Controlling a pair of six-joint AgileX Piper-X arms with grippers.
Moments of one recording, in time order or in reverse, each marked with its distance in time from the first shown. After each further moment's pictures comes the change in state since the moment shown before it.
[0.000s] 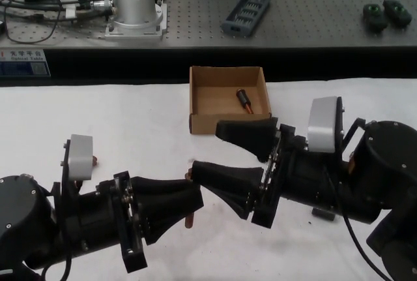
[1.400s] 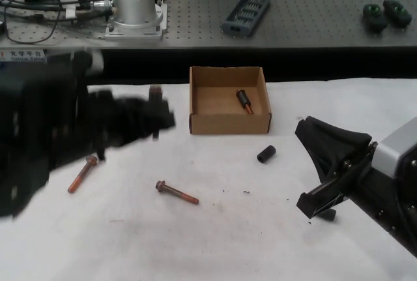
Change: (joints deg) left arm 0.0 -21.8 -16.2 65.6 -37.3 7.5; right arm -3.3 -15.2 15.0 1.1 31.6 -13.0
